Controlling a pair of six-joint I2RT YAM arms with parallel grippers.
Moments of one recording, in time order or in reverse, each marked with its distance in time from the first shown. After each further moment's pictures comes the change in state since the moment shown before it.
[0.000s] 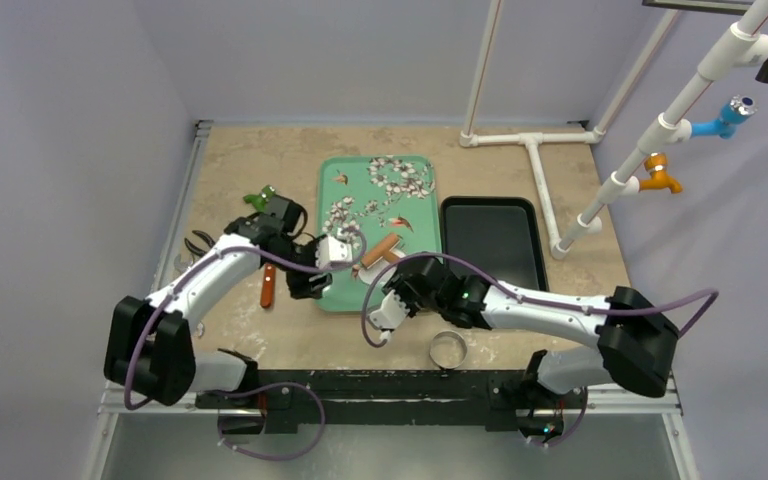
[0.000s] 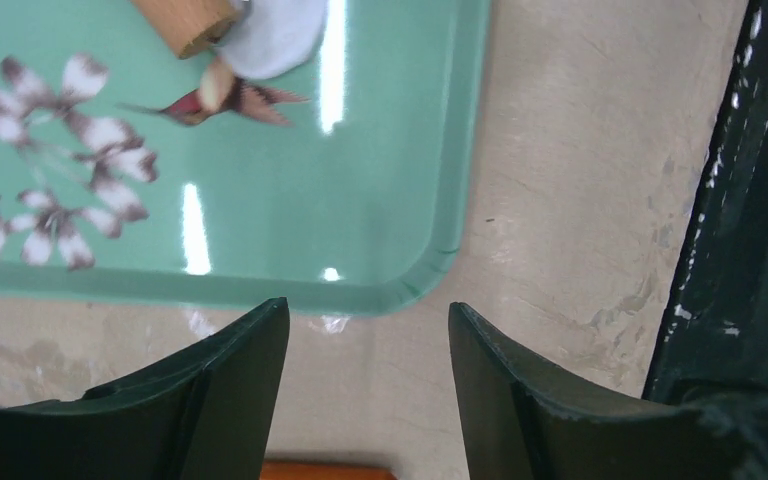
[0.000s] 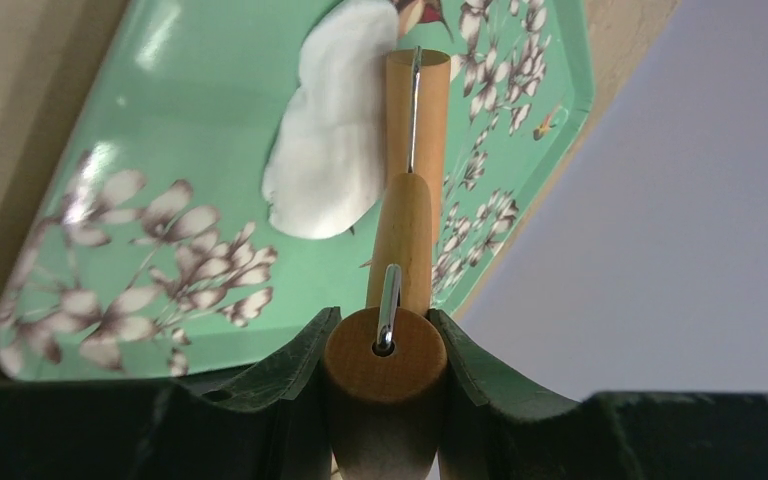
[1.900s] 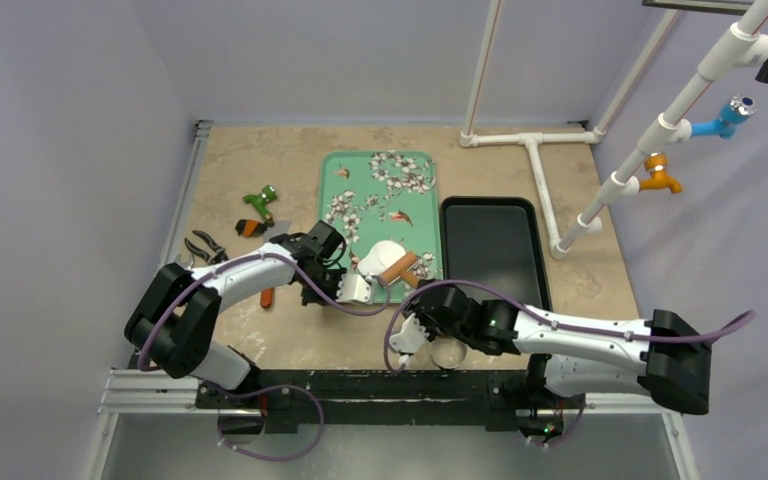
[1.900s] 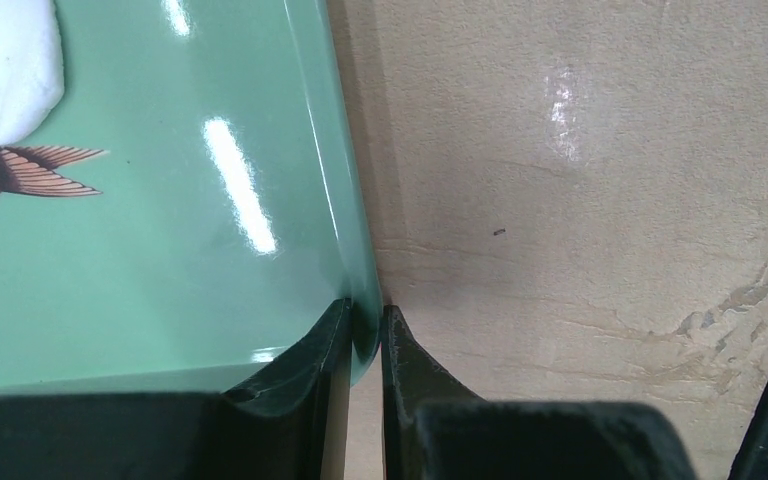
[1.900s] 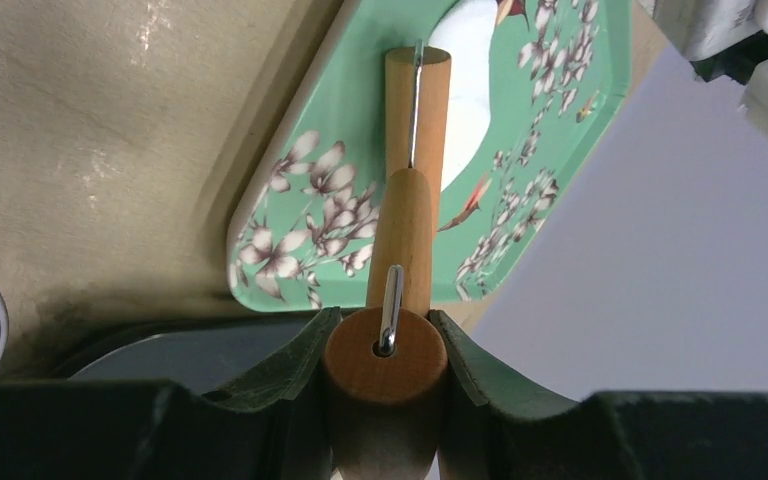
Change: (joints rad) left arm -0.274 0.124 -0.142 0.182 -0.308 0.113; right arm 0.124 -0.248 -0.164 -0.125 0.106 0.113
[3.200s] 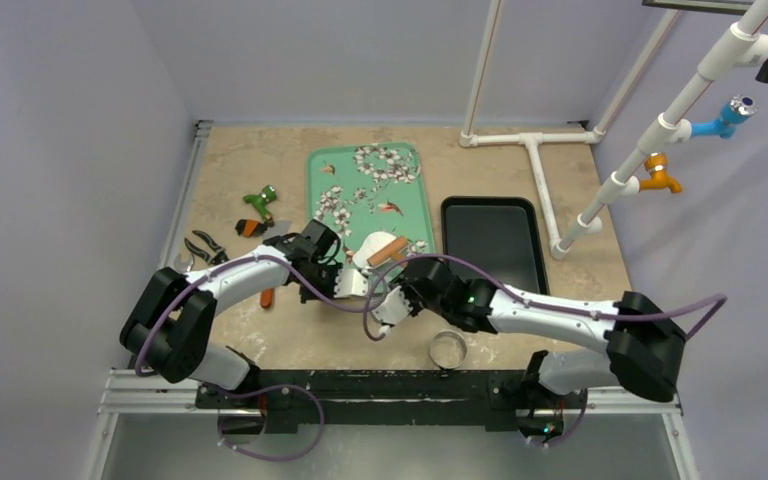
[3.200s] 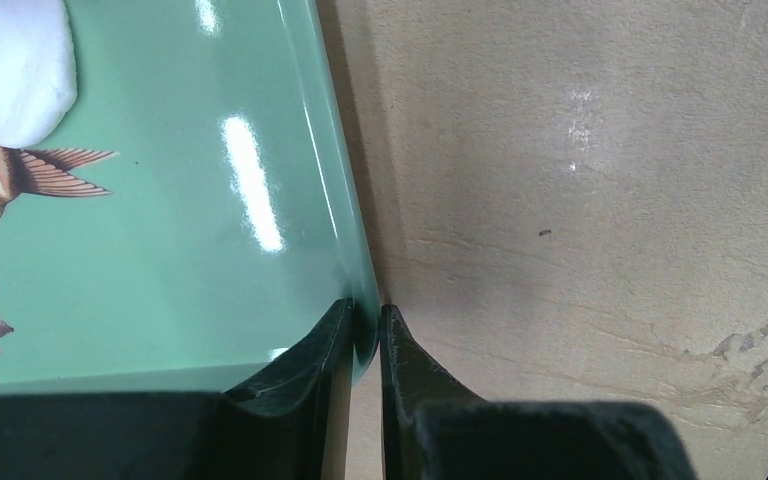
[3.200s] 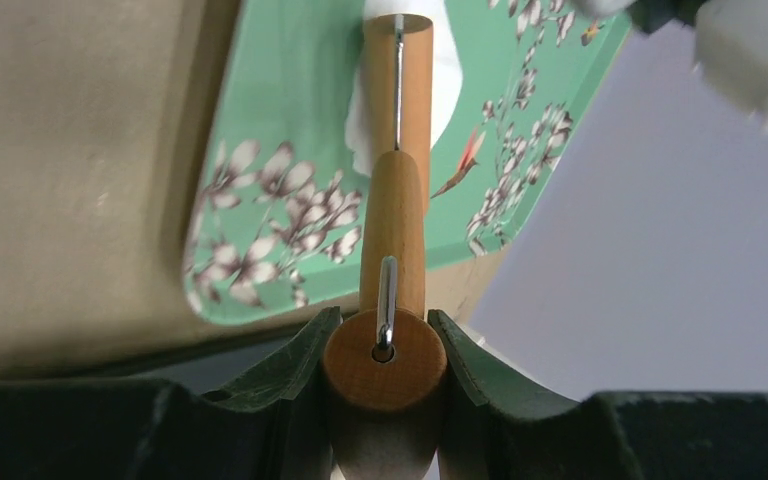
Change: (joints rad) left arm 0.031 -0.031 -0.035 0.069 -0.007 -0.042; right arm -0.116 0.222 0.137 0.144 -0.010 0.028
